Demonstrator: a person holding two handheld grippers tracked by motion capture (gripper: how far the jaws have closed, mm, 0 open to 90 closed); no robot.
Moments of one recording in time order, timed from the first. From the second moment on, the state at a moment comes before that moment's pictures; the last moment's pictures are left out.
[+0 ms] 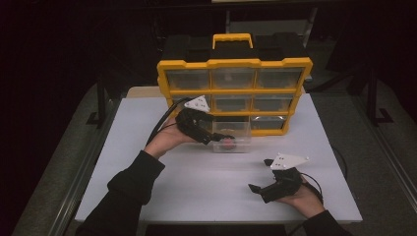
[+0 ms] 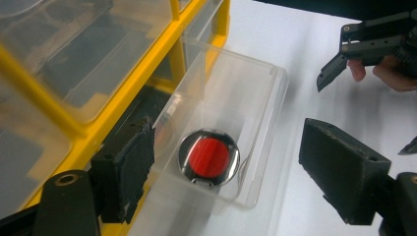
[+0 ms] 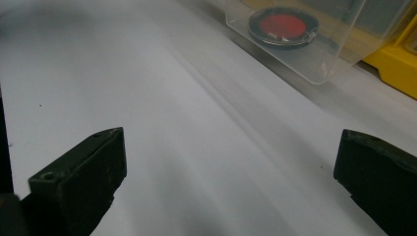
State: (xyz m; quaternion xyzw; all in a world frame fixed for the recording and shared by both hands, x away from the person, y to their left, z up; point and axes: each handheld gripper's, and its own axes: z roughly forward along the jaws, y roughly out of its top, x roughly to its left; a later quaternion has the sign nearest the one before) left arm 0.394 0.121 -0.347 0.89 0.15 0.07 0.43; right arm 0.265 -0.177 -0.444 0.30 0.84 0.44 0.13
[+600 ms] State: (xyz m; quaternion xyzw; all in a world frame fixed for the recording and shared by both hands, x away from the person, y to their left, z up) left arm 0.376 0.152 -0.366 0.88 0.18 0.08 0.43; right arm 0.266 -0.176 -0.445 0.29 0.84 0.44 0.13
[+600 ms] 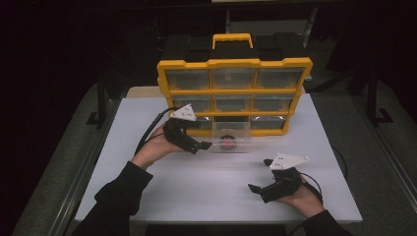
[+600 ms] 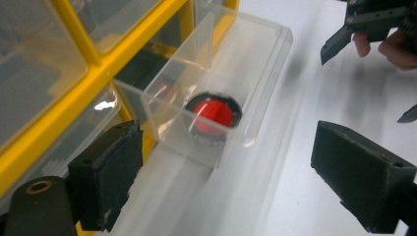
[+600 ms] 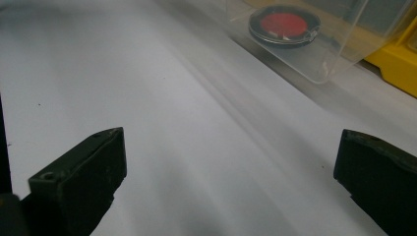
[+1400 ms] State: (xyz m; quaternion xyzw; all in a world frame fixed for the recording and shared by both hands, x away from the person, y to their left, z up) left arm 0.342 0.176 -0.410 0.87 0.19 0.09 0.44; right arm 0.265 -0.176 -0.444 0.29 0.84 0.44 0.13
